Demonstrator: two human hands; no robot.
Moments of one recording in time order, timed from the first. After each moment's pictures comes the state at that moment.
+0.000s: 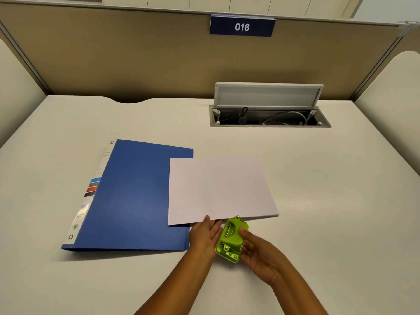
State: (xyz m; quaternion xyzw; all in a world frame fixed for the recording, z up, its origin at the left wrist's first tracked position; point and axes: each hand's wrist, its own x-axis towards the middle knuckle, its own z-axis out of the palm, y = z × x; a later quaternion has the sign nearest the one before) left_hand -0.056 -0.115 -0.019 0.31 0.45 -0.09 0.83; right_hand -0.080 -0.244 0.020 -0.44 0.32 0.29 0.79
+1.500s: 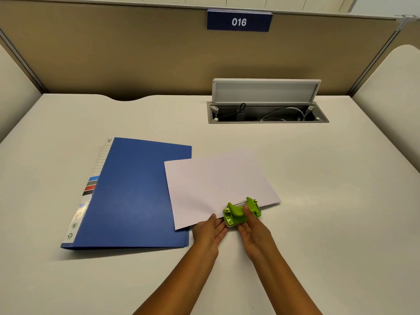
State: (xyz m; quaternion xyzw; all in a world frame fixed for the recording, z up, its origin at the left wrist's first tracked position) left_hand -0.058 -0.124 -0.010 0.38 0.43 -0.12 0.81; right_hand -0.057 -0.224 0.001 -0.38 0.33 0.10 0.86
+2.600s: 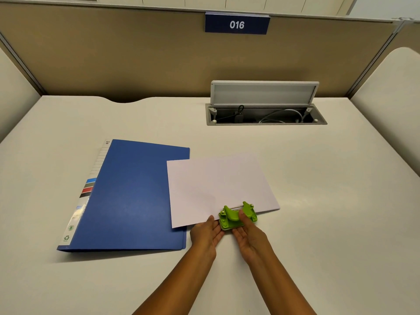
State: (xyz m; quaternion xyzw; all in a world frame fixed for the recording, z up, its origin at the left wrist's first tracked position) left_hand -0.054 -0.126 -0.018 0.40 0.44 -0.11 0.80; right_hand -0.059 -0.223 0.003 -0.37 0.37 0.11 0.84
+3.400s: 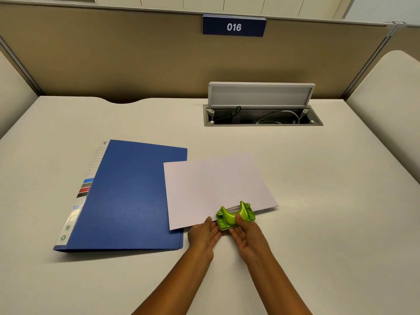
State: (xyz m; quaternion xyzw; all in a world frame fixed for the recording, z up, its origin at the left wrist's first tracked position) left_hand -0.059 -0.129 -0.012 0.38 0.43 -0.11 0.81; right_hand -0.057 -0.232 -0.007 -0.39 0.34 0.14 0.84
